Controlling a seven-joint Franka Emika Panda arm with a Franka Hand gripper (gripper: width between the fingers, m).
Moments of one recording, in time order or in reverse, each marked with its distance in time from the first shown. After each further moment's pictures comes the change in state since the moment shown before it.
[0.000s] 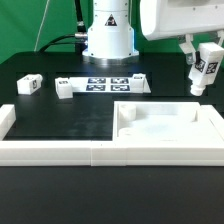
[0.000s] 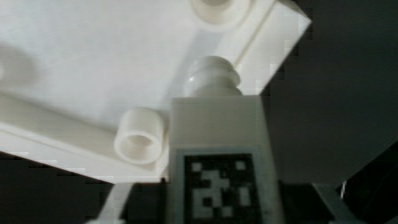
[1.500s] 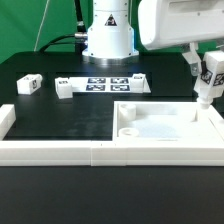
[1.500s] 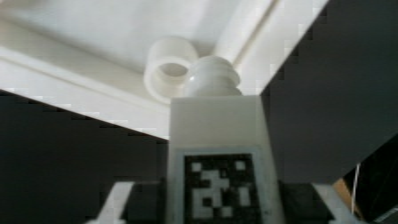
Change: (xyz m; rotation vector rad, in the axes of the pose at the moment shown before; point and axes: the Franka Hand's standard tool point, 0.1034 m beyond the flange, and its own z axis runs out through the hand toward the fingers) arm 0.073 0.029 0.028 0.031 0.019 0.051
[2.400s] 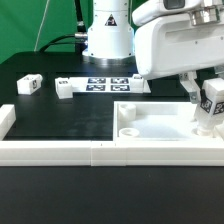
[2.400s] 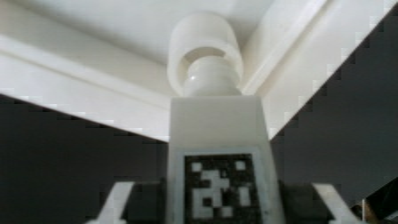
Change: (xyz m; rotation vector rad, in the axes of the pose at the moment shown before) arm 0.006 0.011 0.036 0.010 0.020 0.010
